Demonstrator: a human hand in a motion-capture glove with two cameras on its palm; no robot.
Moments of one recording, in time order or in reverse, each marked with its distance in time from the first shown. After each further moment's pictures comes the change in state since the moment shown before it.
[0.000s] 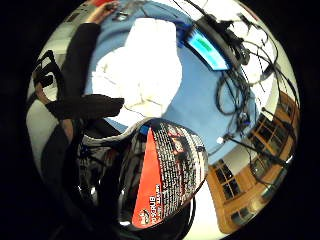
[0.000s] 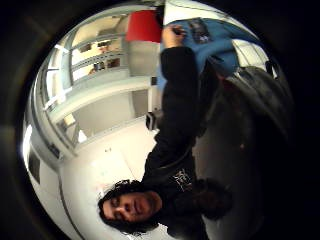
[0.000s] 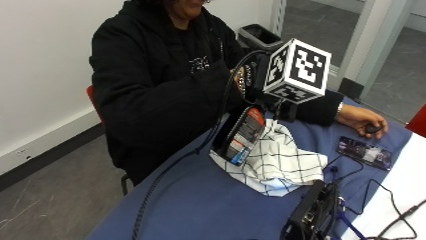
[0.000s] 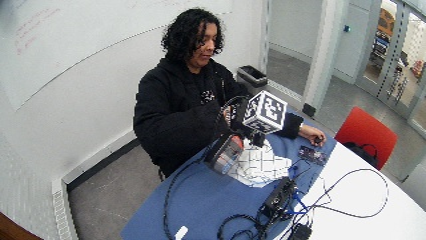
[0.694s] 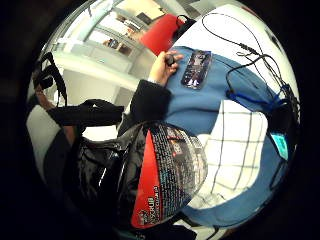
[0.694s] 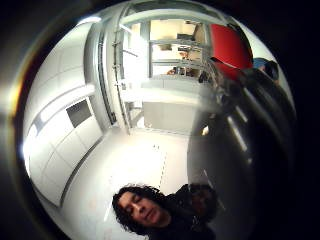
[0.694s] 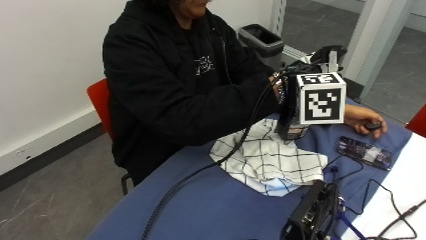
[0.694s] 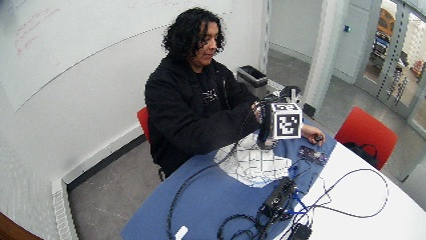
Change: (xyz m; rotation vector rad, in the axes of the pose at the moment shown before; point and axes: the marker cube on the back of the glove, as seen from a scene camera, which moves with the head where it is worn) arm -0.051 -0.112 -0.013 0.443 -0.618 -0.400
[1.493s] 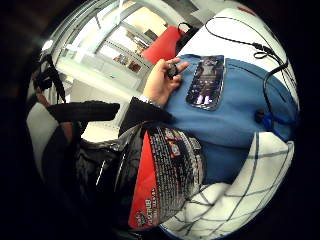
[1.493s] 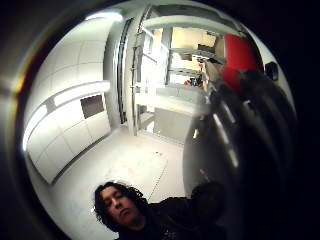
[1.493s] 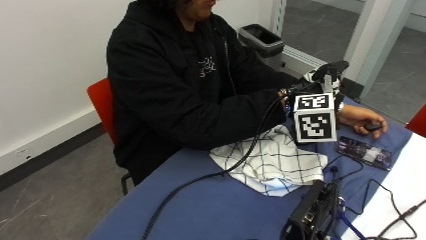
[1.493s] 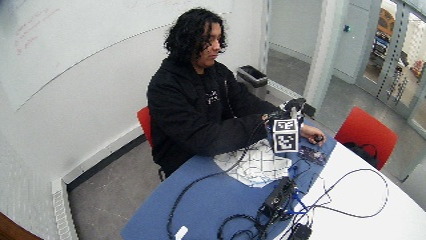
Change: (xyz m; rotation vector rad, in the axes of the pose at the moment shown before) arm 0.061 -0.004 0.045 0.134 -0.072 -0.098
